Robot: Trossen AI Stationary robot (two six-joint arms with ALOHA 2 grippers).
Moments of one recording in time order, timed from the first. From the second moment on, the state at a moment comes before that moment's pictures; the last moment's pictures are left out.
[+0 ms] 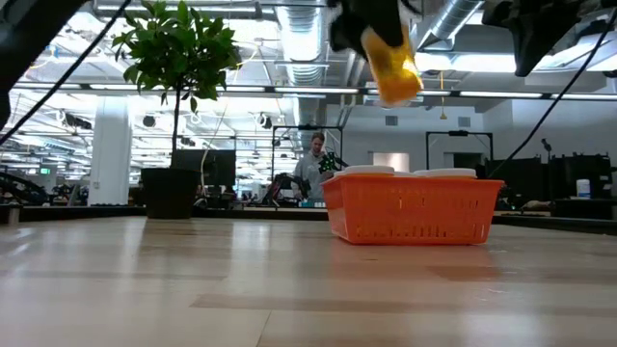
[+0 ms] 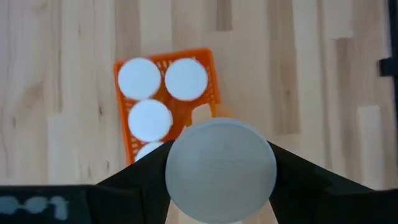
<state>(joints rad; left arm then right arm) -0.15 2.24 2.36 -1.23 0.00 -0.11 0.21 1.20 1.27 -1.57 0.39 0.10</state>
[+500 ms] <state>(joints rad) -0.12 2.24 2.27 -1.09 0.04 -0.14 0.12 1.04 1.27 -1.57 0.40 0.02</state>
